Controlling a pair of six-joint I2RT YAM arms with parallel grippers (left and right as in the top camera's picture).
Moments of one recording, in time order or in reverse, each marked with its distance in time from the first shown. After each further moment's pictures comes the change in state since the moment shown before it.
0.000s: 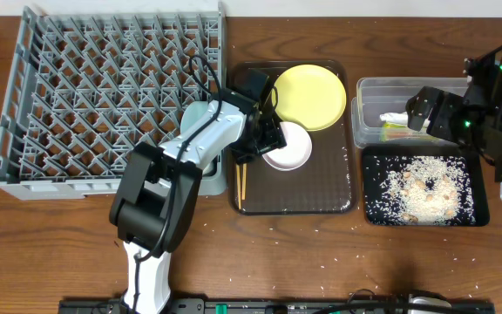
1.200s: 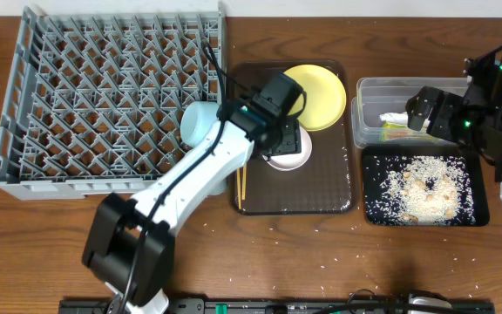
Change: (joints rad) left arm -0.140 -0.249 0.000 -0.082 -0.202 0.082; right arm 0.000 0.000 0.000 0.000 0.000 0.000
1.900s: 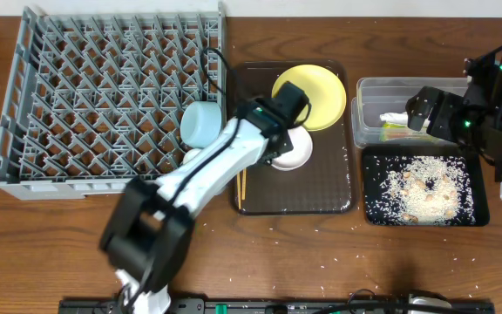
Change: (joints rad) left arm -0.039 0.055 0.000 -0.026 -0.235 -0.222; right arm 0.000 0.000 0.000 0.000 0.000 0.000
